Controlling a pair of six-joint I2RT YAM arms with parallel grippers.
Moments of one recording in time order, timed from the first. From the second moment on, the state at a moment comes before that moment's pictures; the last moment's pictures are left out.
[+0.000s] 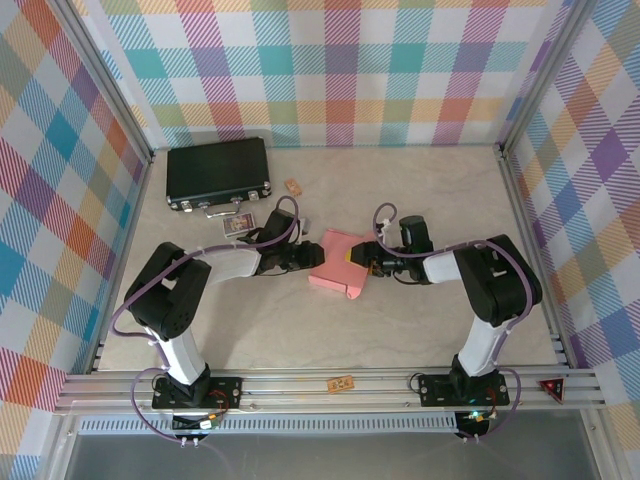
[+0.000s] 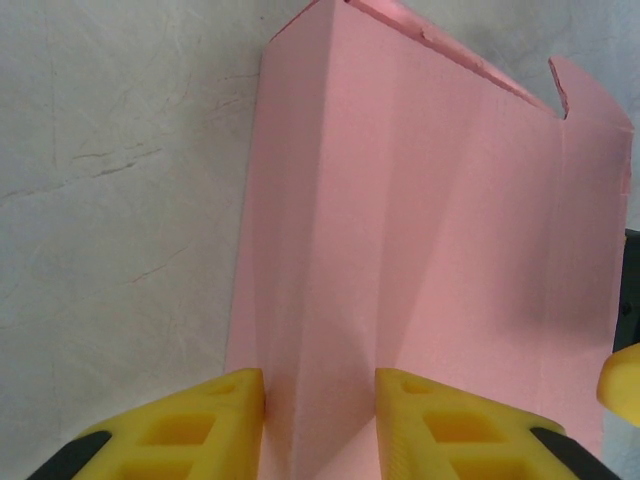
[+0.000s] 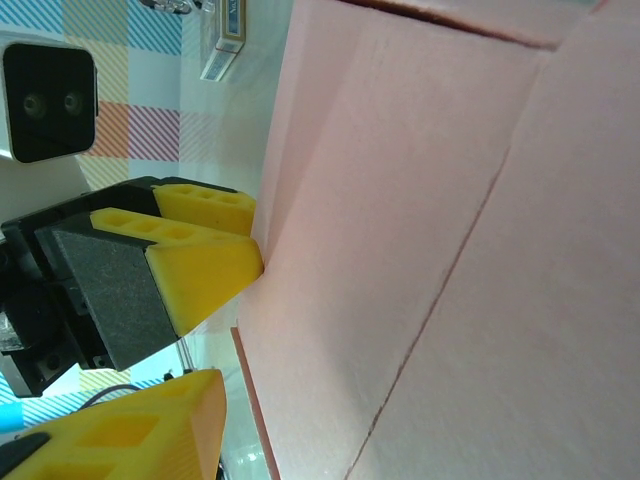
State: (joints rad) left arm -0.55 1.76 0.93 -0.03 0.37 -0.63; right arm 0.35 1.80 0.68 0.44 -0.89 0.76
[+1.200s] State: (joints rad) left arm -0.55 1.77 0.99 -0.08 0.31 -0.63; right arm 0.39 1.68 0.62 0.32 -0.71 0.75
